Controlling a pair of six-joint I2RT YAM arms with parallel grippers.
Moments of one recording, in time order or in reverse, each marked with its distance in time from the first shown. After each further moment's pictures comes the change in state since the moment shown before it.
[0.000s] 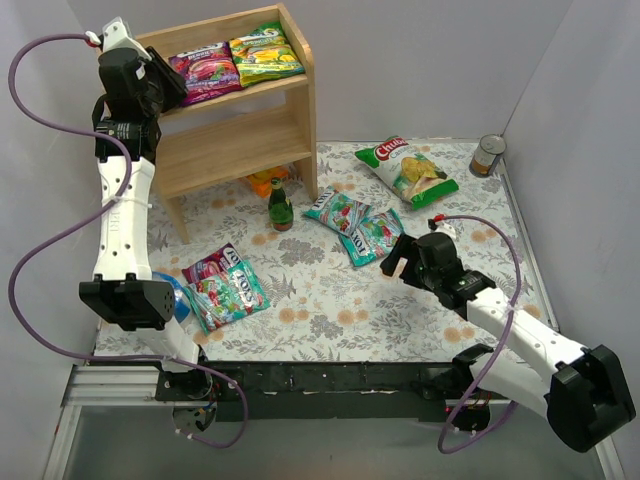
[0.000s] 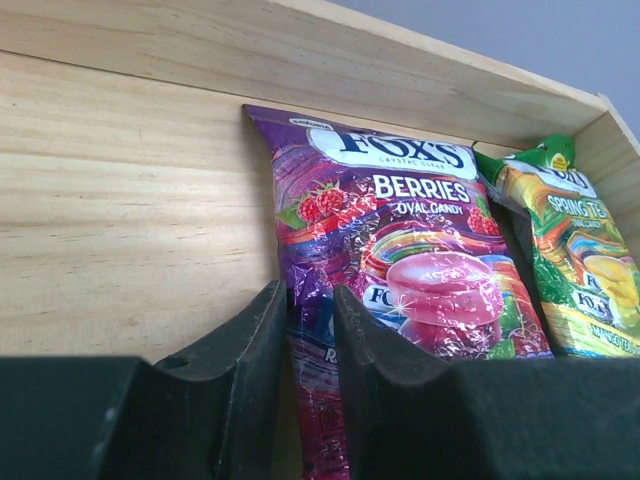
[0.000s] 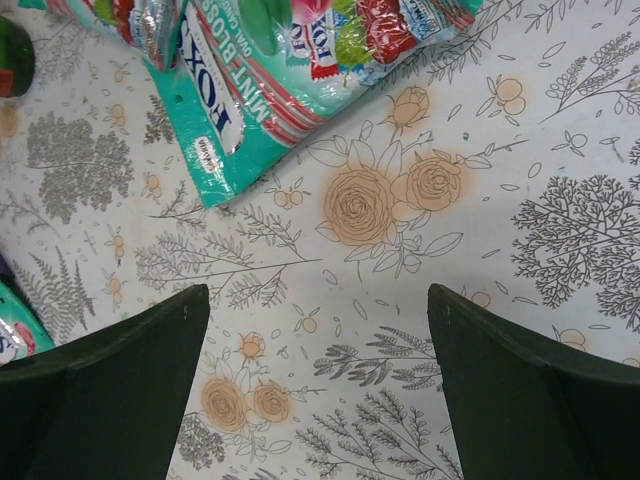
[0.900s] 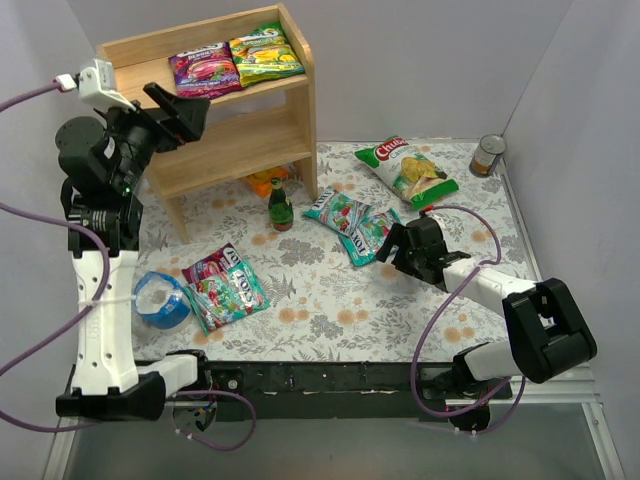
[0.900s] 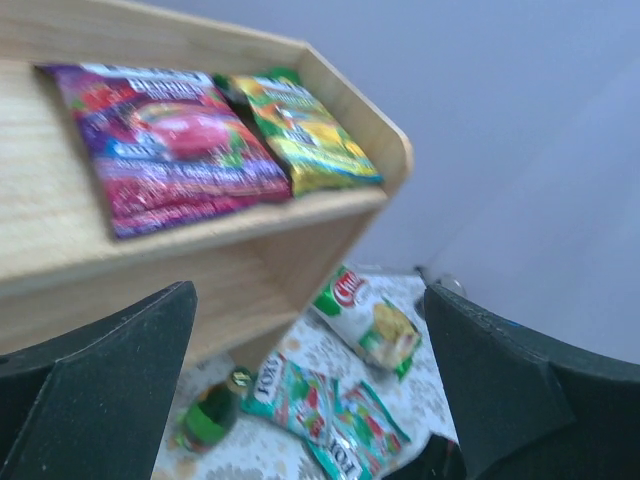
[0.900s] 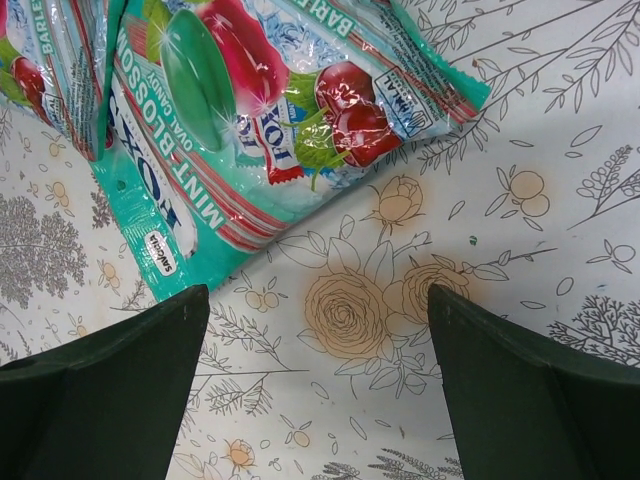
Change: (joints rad) left arm 0.000 -0.499 -0.426 0.199 0.282 -0.042; right arm -0.085 0.396 0.081 0.220 -0.034 0.001
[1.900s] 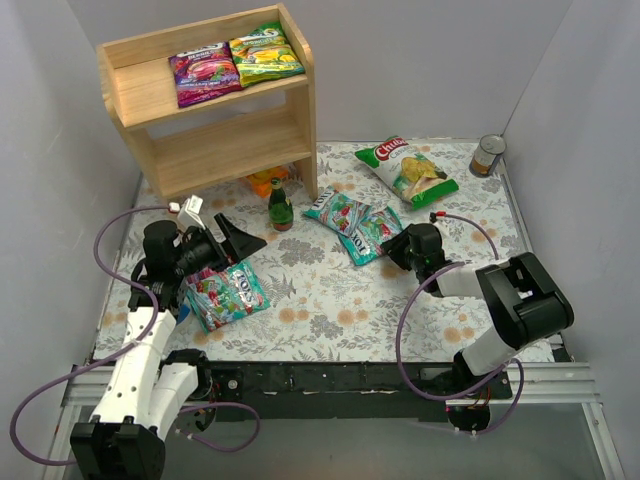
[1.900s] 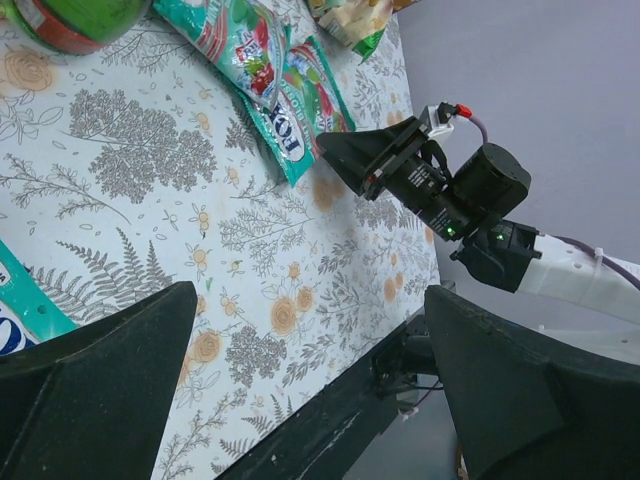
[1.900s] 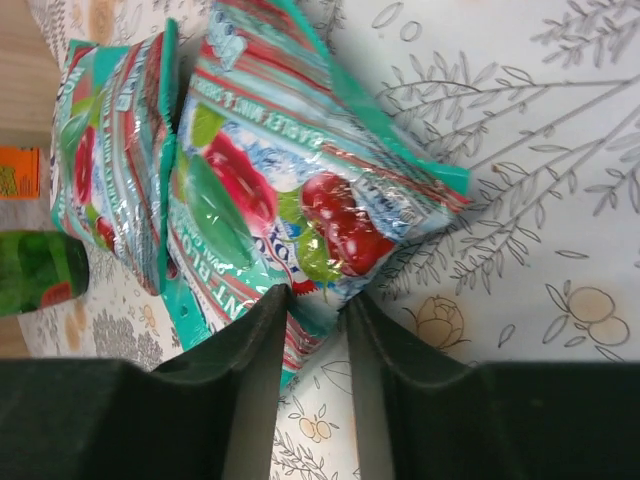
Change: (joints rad) left arm -0.040 -0.398 -1.025 0.095 0.439 -0.210; right arm -0.038 0.196 -0.113 0.512 0.020 0.229
